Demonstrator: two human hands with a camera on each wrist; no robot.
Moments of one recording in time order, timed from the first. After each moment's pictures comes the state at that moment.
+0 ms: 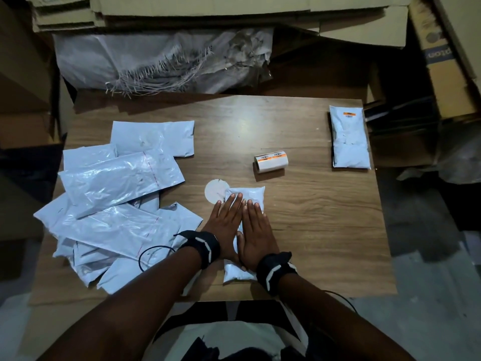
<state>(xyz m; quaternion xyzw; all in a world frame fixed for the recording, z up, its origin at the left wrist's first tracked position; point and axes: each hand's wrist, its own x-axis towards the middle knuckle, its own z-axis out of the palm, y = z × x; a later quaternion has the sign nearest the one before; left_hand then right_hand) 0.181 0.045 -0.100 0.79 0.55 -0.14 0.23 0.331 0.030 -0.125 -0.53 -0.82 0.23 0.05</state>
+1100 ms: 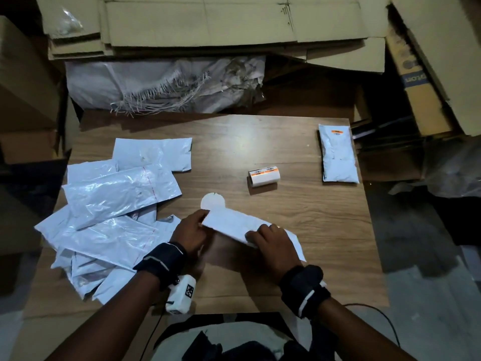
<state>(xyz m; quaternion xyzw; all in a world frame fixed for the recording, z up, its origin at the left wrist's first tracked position) 0.124 0.046 -0.070 0.48 0.72 0.18 0.46 0.379 0.057 -0.056 -0.41 -0.90 0.12 0.13</state>
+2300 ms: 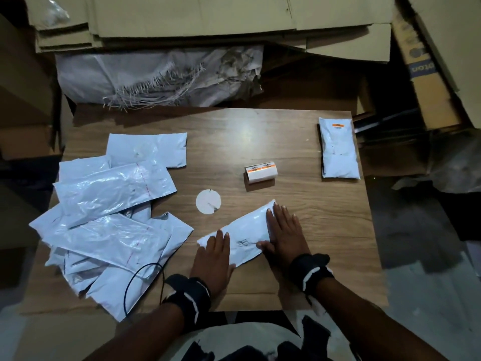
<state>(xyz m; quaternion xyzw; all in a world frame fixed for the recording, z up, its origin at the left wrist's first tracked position) 0.209 -0.015 -0.095 0.72 0.63 -0.12 0.24 0.433 0.082 -0.120 -0.51 -0.82 0.24 -0.04</state>
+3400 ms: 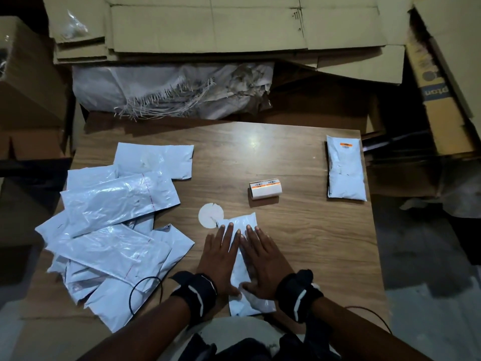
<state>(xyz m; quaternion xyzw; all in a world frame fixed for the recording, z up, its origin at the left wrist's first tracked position) 0.213 0.033 -0.075 0.72 0.62 -0.16 0.26 0.394 0.073 -0.093 -0.34 -0.90 0.24 -0.11</state>
